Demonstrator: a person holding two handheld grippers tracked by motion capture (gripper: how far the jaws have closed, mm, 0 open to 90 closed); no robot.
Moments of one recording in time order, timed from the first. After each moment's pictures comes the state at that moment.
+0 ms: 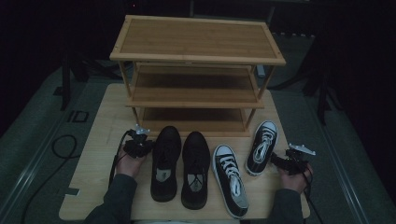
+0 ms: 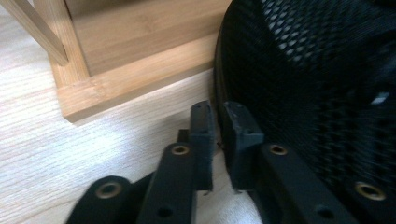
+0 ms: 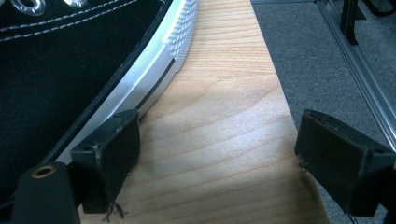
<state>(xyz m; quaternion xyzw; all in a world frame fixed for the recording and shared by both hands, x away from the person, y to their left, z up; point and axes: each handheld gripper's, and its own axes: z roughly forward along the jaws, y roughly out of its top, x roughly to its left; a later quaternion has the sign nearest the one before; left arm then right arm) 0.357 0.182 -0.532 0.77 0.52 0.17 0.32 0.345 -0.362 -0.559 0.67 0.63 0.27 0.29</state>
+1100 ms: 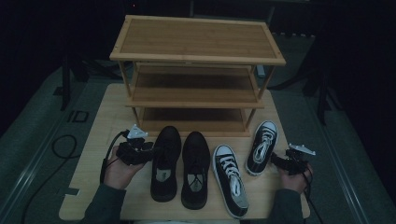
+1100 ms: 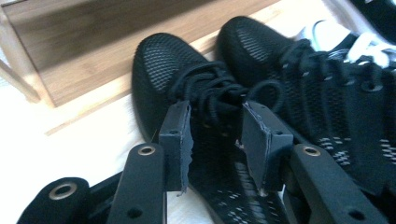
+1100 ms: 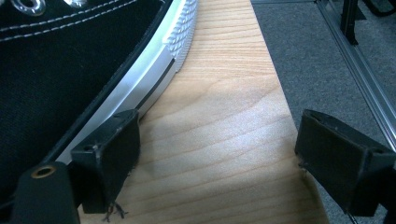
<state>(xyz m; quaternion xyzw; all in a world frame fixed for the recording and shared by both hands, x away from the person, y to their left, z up) 0.293 0.169 -0.449 0.80 0.45 0.13 0.37 0.345 -0.362 -0.559 0.67 0.63 0.27 0.29</state>
